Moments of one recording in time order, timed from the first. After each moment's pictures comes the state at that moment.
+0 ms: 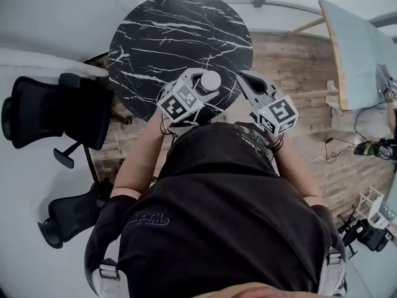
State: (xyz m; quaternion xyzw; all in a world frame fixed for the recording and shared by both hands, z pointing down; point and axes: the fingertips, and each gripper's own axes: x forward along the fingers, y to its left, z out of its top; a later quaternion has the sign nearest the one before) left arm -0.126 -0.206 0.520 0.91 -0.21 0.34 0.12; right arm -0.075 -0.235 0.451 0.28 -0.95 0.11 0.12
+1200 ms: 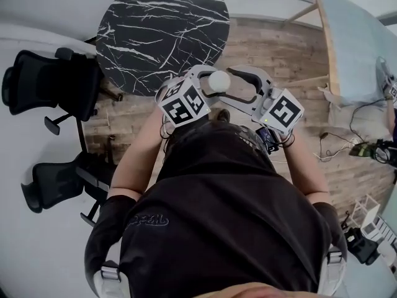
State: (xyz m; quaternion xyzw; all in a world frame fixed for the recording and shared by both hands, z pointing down) left arm 0.066 -0.102 0.473 0.90 -0.20 0.39 0.09; right arm 0.052 -0.096 0.392 0.04 -0.99 0.06 0.10
